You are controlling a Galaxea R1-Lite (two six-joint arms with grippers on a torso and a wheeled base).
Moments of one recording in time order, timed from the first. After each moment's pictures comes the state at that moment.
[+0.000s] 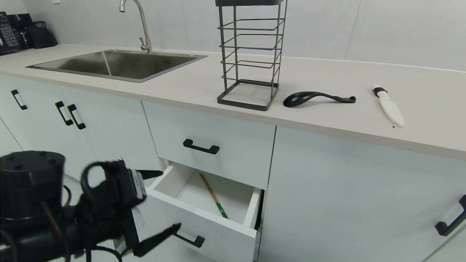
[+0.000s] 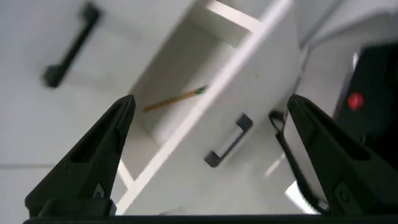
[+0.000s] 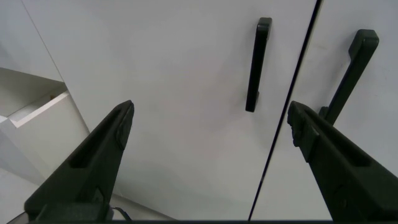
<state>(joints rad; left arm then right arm) -0.47 1.30 -0.41 -0.45 -0.26 0.60 0.00 0.01 0.00 0.01 0.02 0.02</state>
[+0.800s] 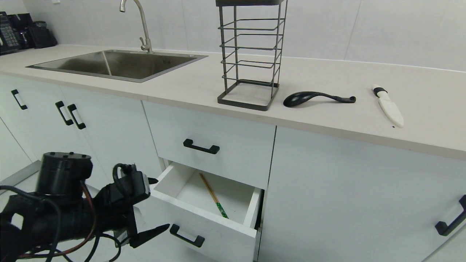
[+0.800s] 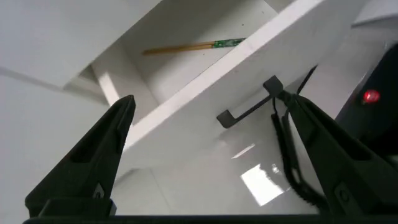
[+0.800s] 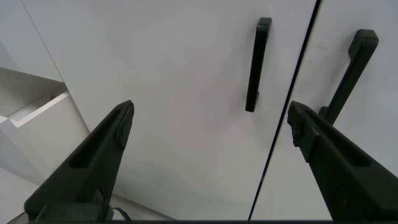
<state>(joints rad) -0.28 1.53 -0.42 -0.45 -0.42 0.84 0.00 0.01 0.00 0.01 0.02 0.02</state>
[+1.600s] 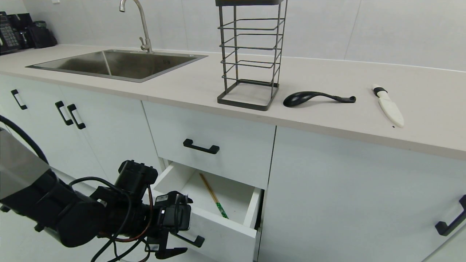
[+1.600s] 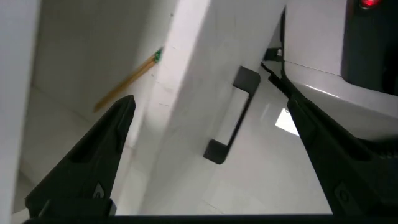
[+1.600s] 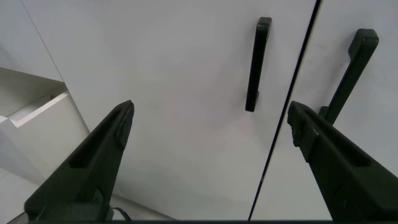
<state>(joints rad) -0.39 1.89 -0.54 -0.38 -0.41 1.20 0.00 0.01 0.00 0.01 0.02 0.02</state>
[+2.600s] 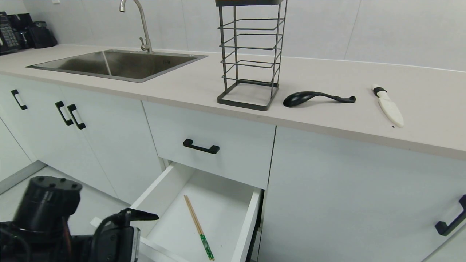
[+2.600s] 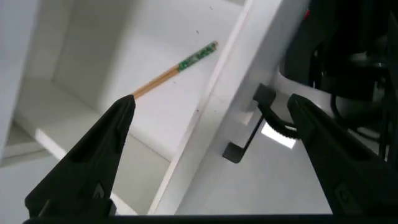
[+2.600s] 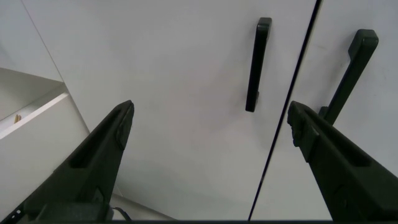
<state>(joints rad) -0.39 1.32 -0.34 -0.19 -0.43 0.96 0.00 0.01 0.00 0.01 0.02 0.02</state>
